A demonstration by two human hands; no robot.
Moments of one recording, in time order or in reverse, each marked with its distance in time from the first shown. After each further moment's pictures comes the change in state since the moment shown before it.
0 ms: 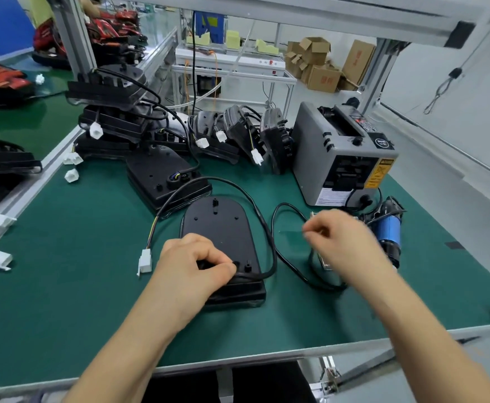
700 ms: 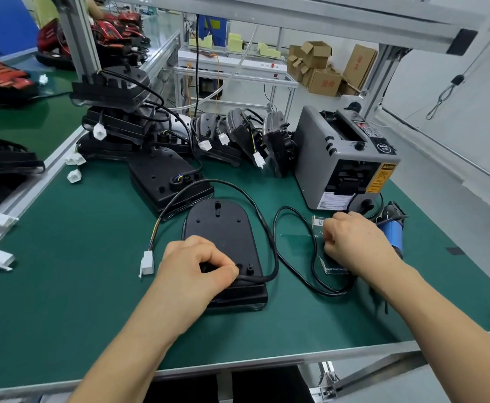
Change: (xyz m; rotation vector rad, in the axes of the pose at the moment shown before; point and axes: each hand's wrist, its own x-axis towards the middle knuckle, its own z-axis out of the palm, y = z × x) left_hand 0.000 -0.002 0.000 0.010 -0.005 0.034; right_hand 0.036 0.053 0.012 -0.634 -0.077 -0.117
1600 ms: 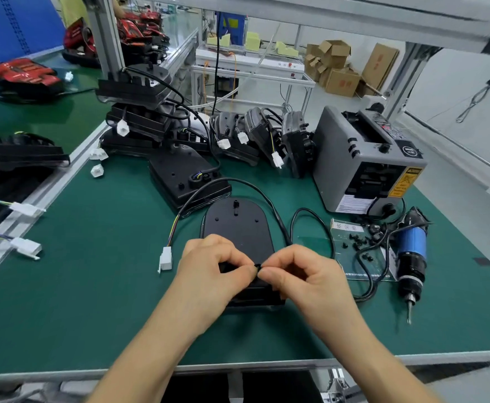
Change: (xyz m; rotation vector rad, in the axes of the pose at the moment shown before) left_hand -0.003 0.002 -0.002 0.007 -0.002 -0.012; right_hand -0.071 -0.115 -0.045 1.405 0.048 -0.095
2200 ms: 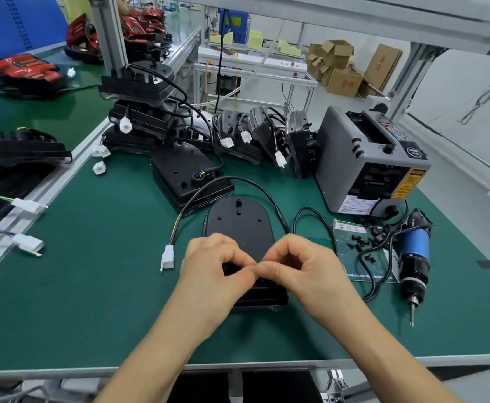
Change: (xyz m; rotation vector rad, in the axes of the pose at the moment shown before) left_hand -0.002 0.000 0.006 0.013 0.053 0.024; right_hand 0.016 0.002 -0.001 -0.112 -0.055 0.052
